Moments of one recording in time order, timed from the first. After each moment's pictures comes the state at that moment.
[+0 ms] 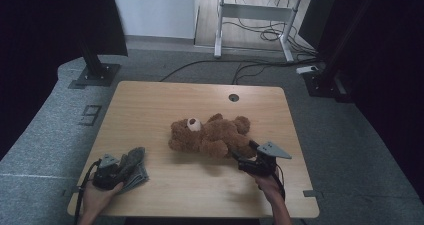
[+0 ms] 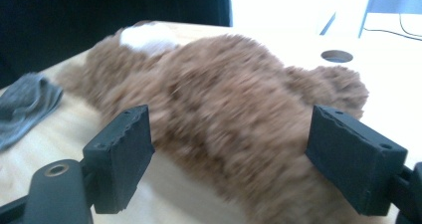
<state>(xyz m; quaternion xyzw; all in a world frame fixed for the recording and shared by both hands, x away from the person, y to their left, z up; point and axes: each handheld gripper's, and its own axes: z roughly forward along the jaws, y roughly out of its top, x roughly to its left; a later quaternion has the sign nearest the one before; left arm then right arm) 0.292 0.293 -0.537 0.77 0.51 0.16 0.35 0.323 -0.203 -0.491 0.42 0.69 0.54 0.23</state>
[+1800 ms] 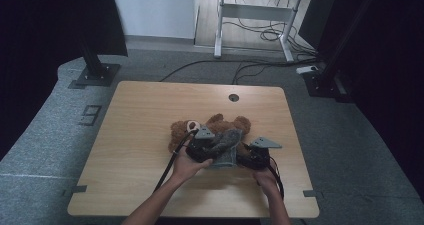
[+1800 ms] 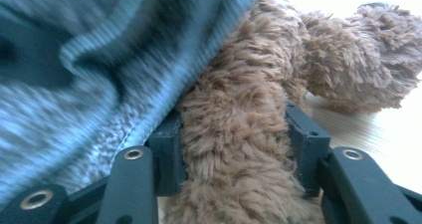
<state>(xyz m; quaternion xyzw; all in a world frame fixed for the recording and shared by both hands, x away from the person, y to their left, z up) 0.360 0.031 -0.464 0.83 0.31 0.06 0.46 0.357 -0.200 -0.519 0.41 0.74 0.50 0.17</state>
